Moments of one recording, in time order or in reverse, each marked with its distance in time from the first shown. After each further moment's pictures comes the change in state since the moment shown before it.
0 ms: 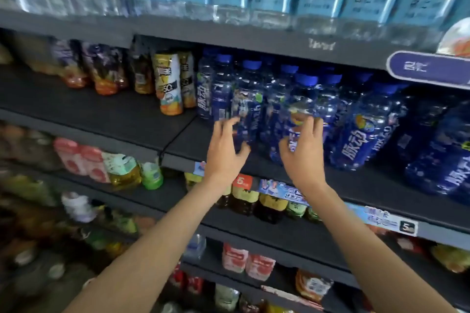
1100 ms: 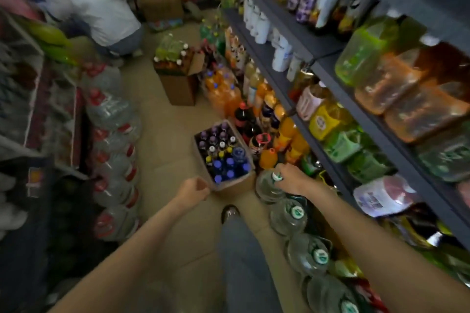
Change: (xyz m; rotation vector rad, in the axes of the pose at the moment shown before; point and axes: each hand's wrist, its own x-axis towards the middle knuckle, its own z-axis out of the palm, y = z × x) left_hand -0.284 -0.633 -0.618 0.058 0.054 -1.427; right_hand -0.250 -0.521 0.723 -0.227 -1.720 -0.485
